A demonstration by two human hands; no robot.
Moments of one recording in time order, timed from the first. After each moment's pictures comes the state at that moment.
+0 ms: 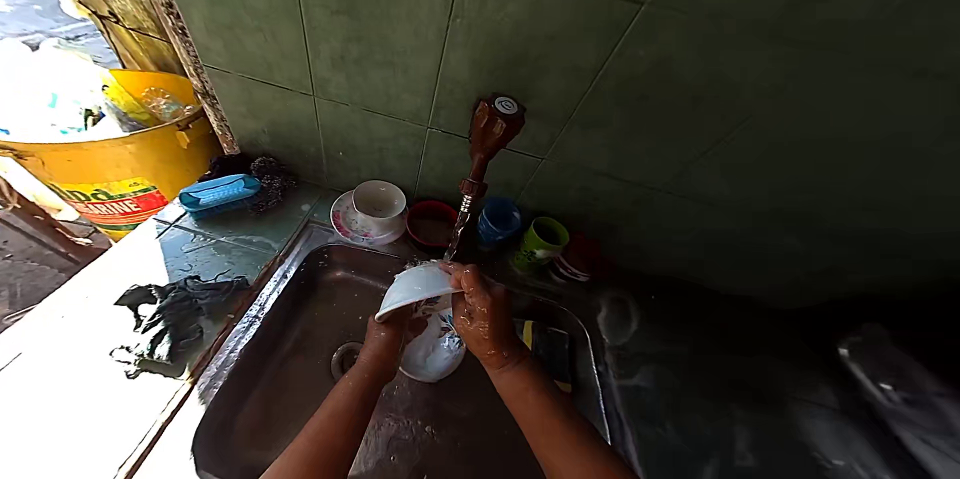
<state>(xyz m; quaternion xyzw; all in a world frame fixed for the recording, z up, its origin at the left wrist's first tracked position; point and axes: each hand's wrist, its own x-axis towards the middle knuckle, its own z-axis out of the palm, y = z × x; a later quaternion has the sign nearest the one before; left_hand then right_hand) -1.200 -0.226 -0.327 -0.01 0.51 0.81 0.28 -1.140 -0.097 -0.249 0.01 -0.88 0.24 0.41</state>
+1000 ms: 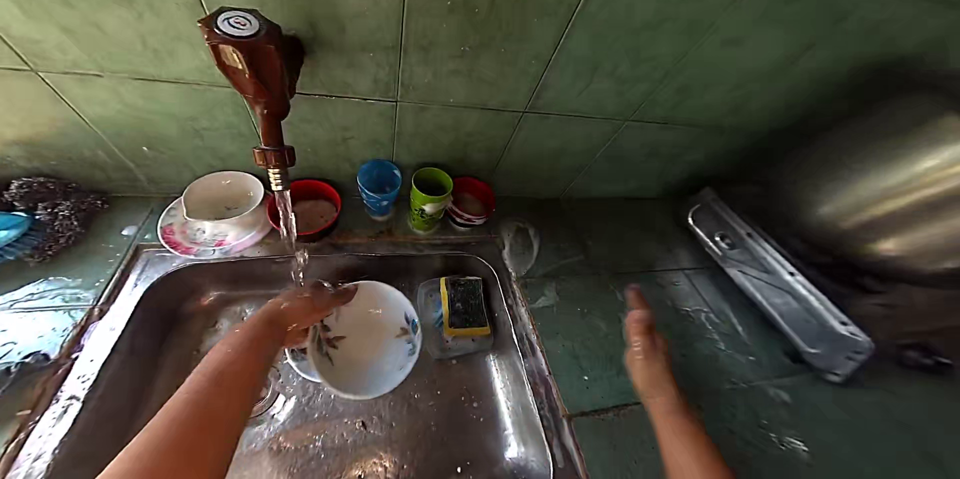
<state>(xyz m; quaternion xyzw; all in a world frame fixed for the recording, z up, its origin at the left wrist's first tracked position) -1.230 -0.174 -0.251 0.16 0.75 0.37 0.51 -0.828 0.084 -0.288 -0.46 -0.80 0.26 0.29</state>
